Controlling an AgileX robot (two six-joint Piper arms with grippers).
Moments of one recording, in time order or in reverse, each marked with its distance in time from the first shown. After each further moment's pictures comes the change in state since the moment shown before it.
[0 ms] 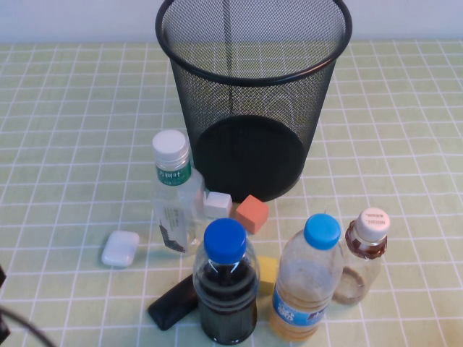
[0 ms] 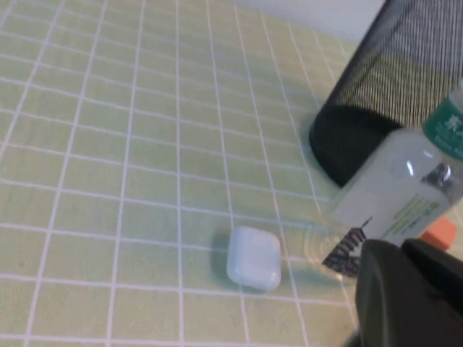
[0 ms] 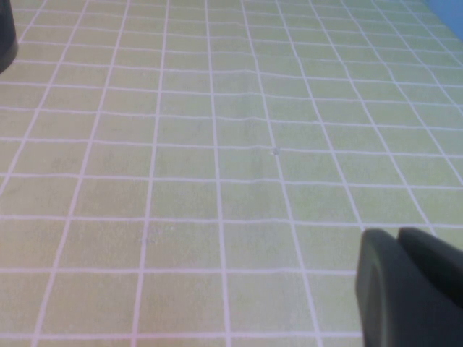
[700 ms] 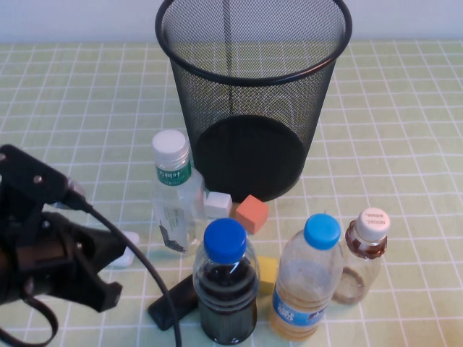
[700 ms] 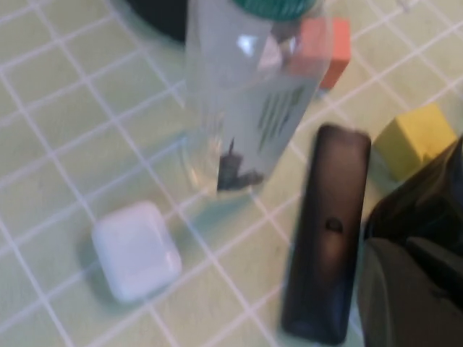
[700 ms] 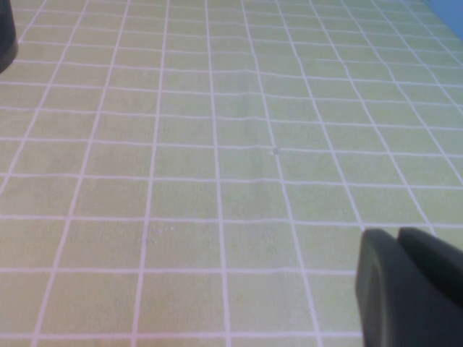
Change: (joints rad) right arm 0.000 0.000 0.000 0.000 0.000 0.000; left arm -0.340 0.659 -0.304 -0.044 0.056 0.479
